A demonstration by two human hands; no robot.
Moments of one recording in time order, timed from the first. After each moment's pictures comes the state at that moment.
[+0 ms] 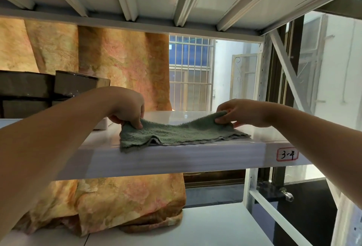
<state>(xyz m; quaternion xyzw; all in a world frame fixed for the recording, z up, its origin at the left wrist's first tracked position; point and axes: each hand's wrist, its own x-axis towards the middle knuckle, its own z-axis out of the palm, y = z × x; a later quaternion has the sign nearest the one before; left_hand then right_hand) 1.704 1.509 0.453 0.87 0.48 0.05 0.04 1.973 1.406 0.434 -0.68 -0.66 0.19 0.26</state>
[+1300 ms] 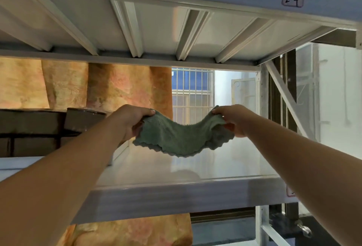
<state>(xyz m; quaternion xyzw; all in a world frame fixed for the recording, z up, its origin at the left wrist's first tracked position) 1.715 1.543 0.467 0.61 0.35 0.47 0.52 1.934 1.432 0.475 -0.65 -0.39 0.22 0.62</state>
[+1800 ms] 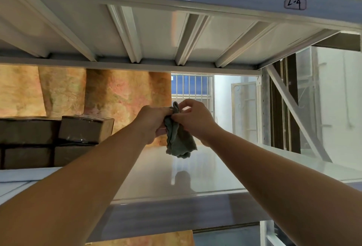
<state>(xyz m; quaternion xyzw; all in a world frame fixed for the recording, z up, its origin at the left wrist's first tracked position) 1.759 1.532 0.474 0.64 0.26 0.51 0.52 1.866 1.471 0.470 -0.57 -0.60 0.02 0.56</state>
